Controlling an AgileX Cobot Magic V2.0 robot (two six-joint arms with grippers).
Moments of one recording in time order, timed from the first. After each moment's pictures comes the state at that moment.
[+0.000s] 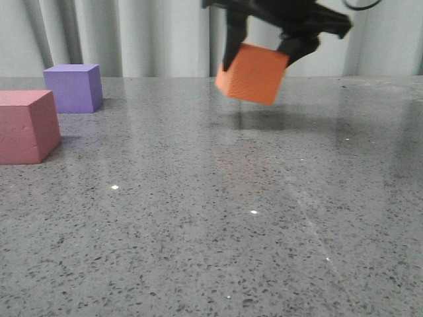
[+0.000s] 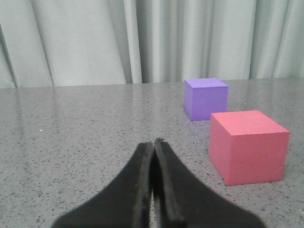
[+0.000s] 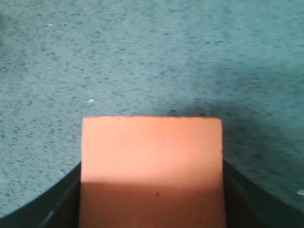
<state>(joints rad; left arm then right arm) -0.04 0.00 -0.01 0.15 0.05 -0.13 0.51 1.79 -1.52 -0.05 0.68 0.47</state>
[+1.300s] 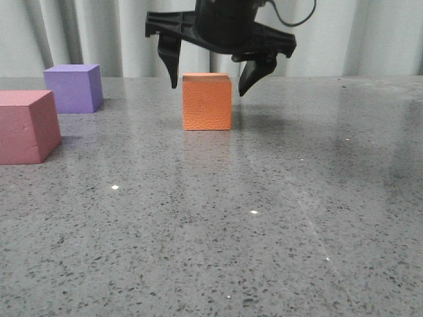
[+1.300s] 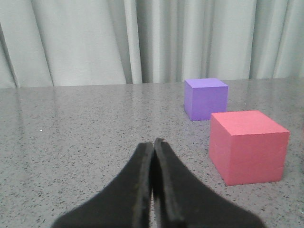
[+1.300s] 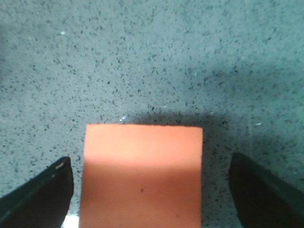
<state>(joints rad) -0.04 0.00 -0.01 0.15 0.05 -0.13 0.66 1.91 -1.65 -0.33 0.72 0.84</state>
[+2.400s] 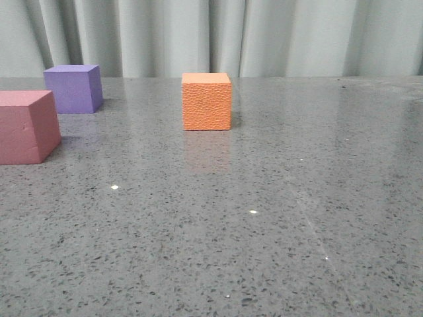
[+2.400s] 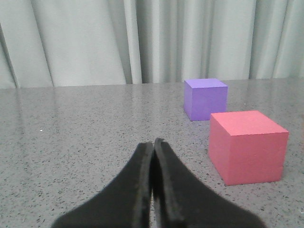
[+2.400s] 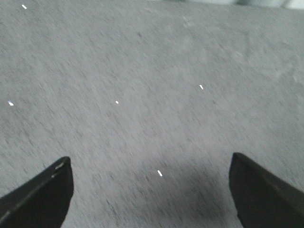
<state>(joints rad) -0.04 0.00 -0.01 0.15 0.05 -0.13 0.22 1.01 -1.13 -0.34 0.86 0.33</state>
